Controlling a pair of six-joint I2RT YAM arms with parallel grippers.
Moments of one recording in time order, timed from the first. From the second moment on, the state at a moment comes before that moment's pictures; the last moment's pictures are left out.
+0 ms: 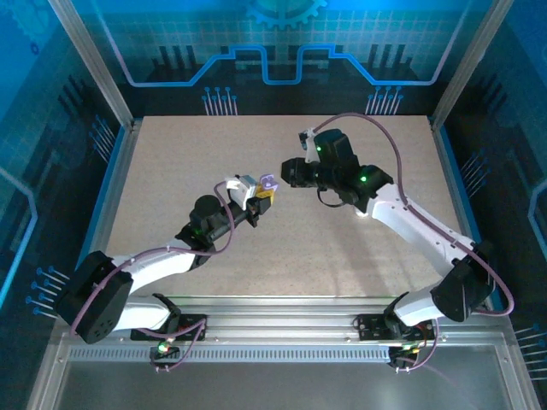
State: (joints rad) left arm -0.57 1.30 0.50 0.78 0.20 -0.09; right arm 0.63 1.43 1.33 -0.46 -0.20 0.60
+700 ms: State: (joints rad) left arm -0.59 1.30 0.50 0.82 0.20 -0.09; right arm 0.68 1.40 1.21 -0.25 -0.21 0.76
